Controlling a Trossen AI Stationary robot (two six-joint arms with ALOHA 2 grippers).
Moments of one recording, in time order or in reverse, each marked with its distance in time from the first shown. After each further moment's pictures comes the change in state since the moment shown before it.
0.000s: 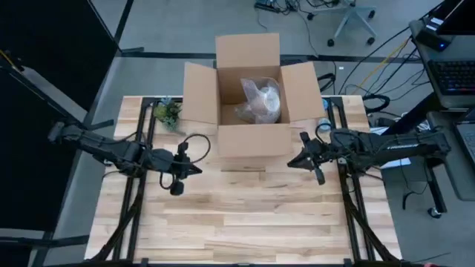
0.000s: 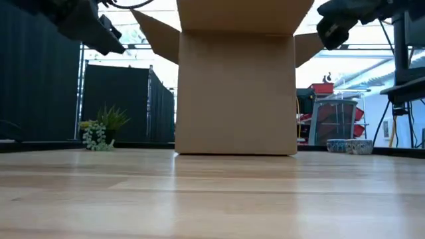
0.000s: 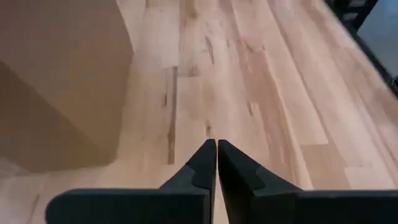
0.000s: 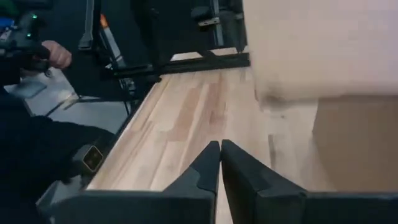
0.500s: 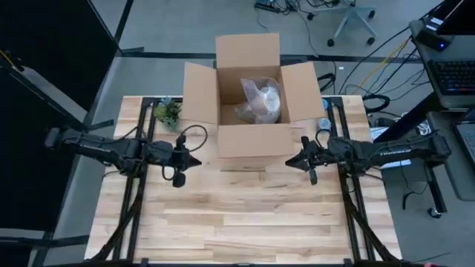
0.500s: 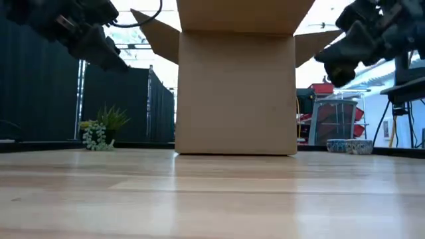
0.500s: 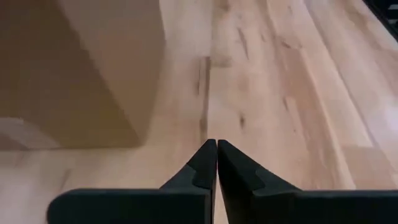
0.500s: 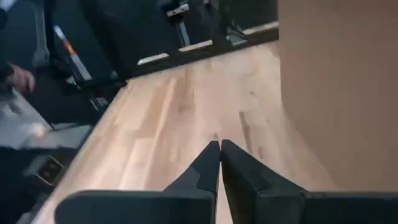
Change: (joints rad) left arm 0.106 -0.042 -0.080 0.022 0.000 0.013; right arm -0.023 -0.048 -0.271 0.265 0.114 0.185
